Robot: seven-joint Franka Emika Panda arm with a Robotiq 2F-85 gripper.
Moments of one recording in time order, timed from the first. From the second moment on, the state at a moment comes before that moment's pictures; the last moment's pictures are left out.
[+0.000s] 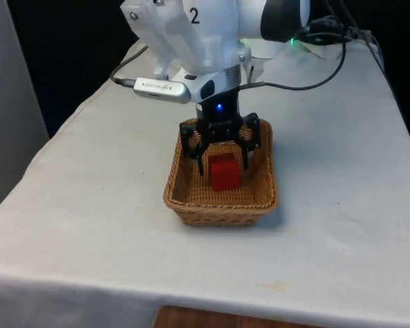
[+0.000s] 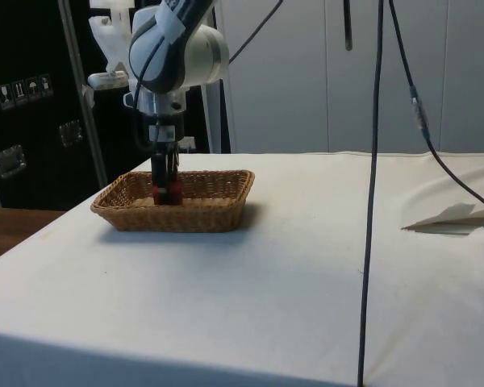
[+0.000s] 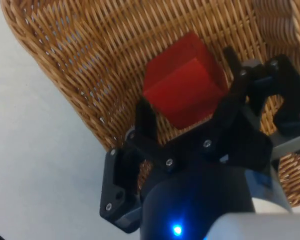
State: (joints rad) arm 0.09 0.69 -0.20 -1.72 0.29 2.46 -0.58
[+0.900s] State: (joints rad) arm 0.09 0.61 -0.20 -1.72 0.29 2.45 -0.57
